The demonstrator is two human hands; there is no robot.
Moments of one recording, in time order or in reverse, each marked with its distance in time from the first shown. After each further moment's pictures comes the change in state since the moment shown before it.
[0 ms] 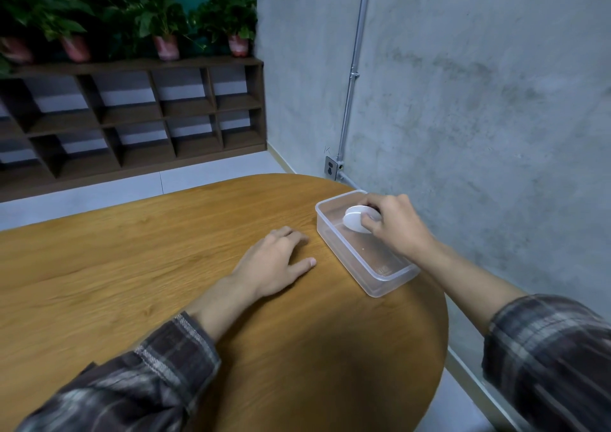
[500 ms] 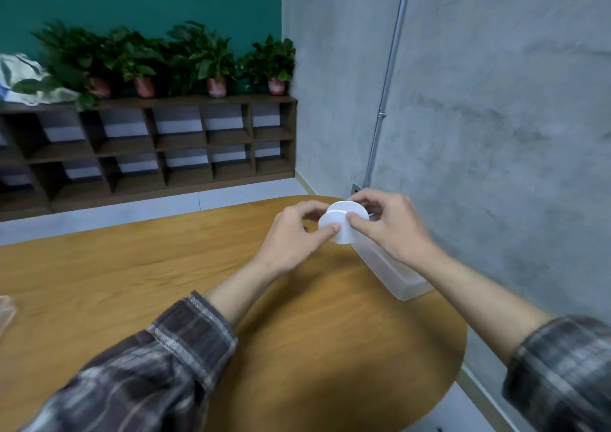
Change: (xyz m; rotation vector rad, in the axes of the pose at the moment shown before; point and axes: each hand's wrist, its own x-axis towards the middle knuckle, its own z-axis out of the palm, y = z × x) left_hand -0.064 0.019 -0.086 -0.633 0.429 0.063; right_hand -0.052 -0.140 -0.036 0.437 0.077 -0.197
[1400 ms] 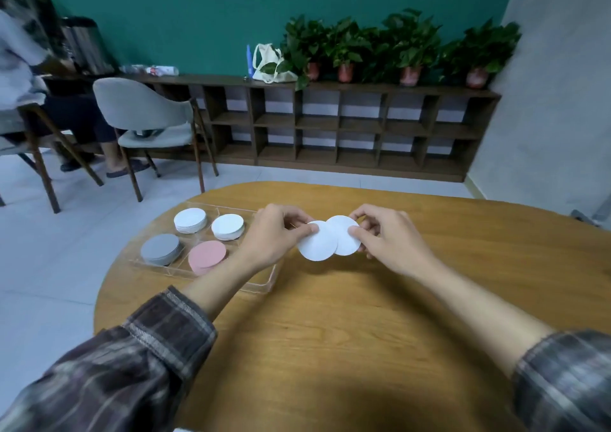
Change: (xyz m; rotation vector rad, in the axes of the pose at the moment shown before) left_hand -0.246 -0.096 -0.342 0.309 0.365 -0.388; right_hand -0.021 -0.203 0.325 0.096 -0.461 -0.241
